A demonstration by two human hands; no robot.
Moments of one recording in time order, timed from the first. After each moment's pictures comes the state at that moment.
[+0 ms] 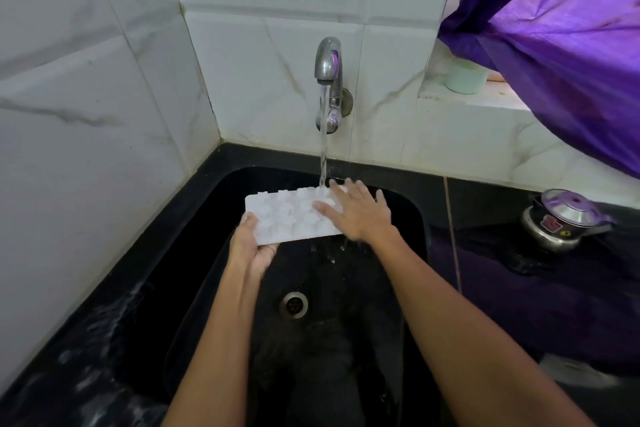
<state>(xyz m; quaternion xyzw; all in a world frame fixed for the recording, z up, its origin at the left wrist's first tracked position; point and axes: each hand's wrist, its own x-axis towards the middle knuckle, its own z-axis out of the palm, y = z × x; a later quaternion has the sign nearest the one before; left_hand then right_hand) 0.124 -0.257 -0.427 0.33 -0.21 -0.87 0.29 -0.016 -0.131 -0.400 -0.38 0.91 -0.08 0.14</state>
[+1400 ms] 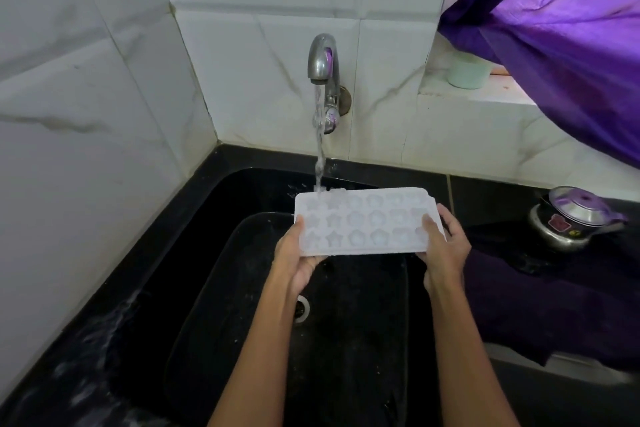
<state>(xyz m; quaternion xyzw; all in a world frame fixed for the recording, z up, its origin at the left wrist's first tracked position) 0.099 -0.208 -0.440 0.34 -0.33 -0.86 0.17 -0.022 -0.033 -0.438 0.10 0.64 -0.76 0.05</state>
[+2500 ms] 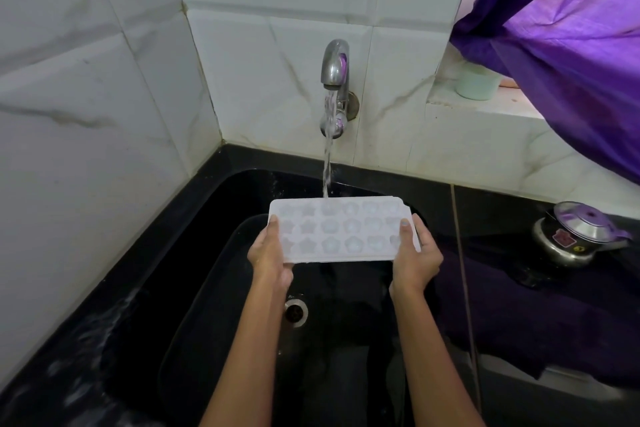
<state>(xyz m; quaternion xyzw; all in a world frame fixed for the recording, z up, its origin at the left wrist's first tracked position) 0.110 -0.222 -0.425 0.46 -0.31 -0.78 0.29 0.007 -0.080 -0.440 0.12 0.64 -0.76 -0.03</state>
